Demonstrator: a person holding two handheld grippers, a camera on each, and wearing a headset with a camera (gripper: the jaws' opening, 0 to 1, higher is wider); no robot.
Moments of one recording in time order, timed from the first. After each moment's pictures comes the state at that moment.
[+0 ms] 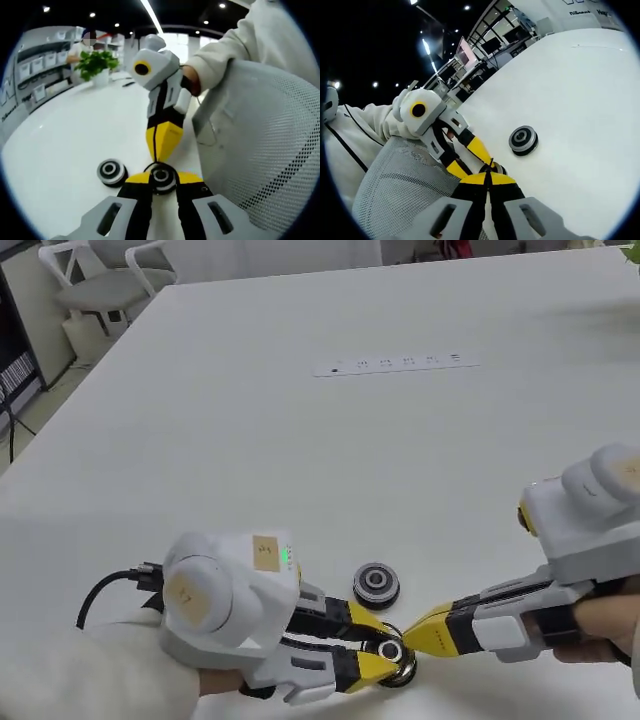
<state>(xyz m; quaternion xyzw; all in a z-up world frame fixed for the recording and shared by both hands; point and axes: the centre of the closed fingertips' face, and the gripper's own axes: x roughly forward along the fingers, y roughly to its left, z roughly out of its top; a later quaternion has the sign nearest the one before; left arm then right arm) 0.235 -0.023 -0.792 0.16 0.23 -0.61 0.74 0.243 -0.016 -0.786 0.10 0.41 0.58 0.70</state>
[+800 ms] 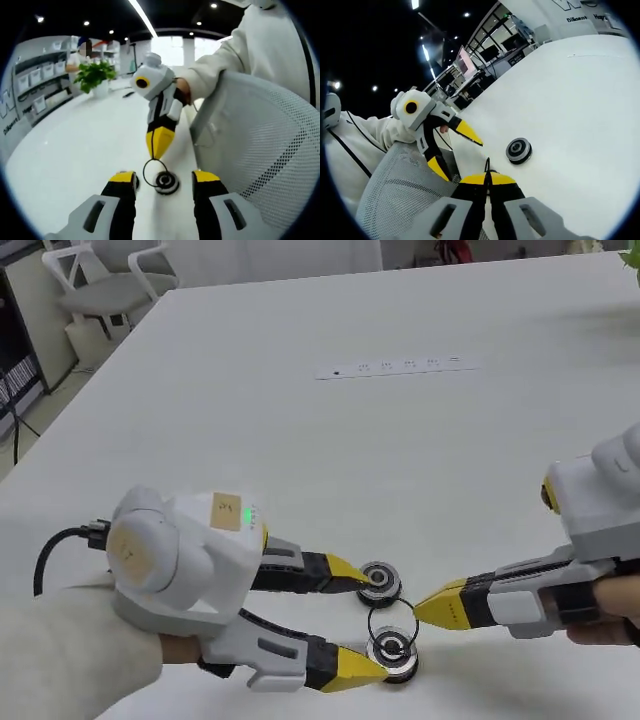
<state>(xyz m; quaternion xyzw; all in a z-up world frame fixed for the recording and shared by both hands) 0.235 -0.006 -0.749 0.18 0.19 -0.62 0.74 0.255 -0.024 -0.766 0.11 0.39 0.57 0.72</state>
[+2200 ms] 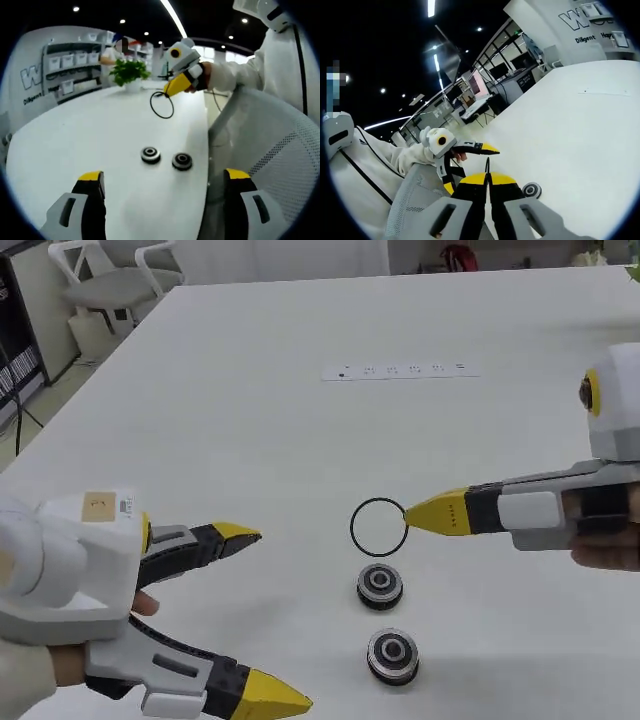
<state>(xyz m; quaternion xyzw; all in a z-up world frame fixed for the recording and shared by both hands) 0.244 0.065 -0.749 0.10 0.21 -0.52 0.82 0.281 -0.002 -0.672 0.12 0.31 0.59 0.74</state>
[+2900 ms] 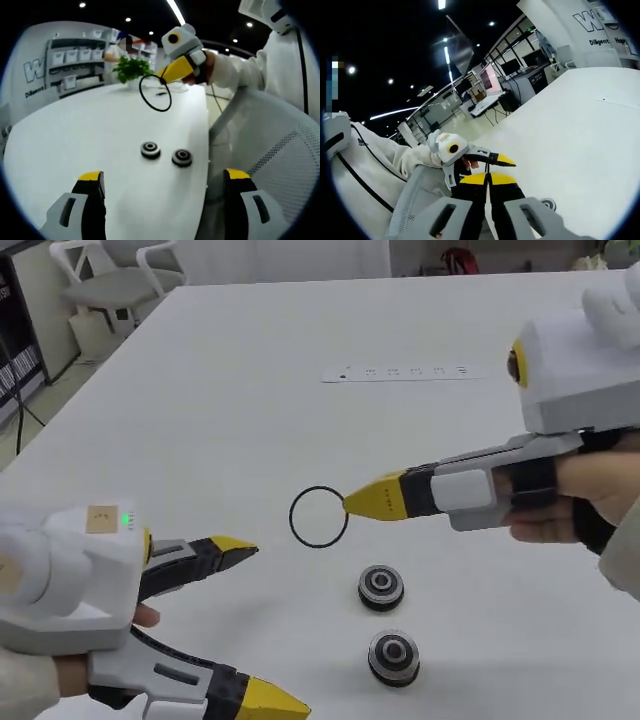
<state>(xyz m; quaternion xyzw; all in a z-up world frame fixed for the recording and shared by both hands) 0.242 0.067 -0.757 0.08 0.22 -0.52 0.82 0.270 0.048 -0.661 0.09 0.31 0.63 0.71</state>
